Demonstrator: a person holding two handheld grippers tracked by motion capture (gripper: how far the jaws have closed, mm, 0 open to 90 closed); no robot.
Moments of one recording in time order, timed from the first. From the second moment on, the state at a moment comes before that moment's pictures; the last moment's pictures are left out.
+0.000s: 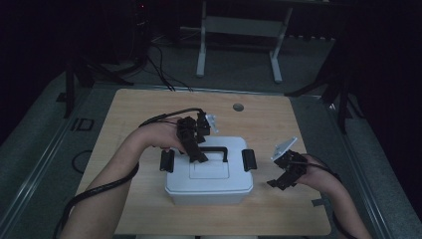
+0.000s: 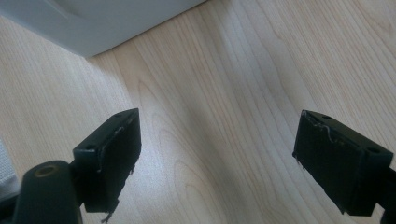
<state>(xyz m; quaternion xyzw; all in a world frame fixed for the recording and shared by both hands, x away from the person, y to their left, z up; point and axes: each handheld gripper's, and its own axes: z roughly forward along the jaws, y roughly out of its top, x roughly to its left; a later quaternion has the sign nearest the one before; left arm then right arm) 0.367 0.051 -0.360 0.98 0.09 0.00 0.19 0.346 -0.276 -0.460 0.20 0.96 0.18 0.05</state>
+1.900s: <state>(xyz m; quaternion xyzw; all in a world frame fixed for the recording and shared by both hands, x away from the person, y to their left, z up) 0.328 0.240 -0.418 0.93 0.23 0.08 0.27 0.342 -0.281 -0.469 0.22 0.95 0.21 0.06</state>
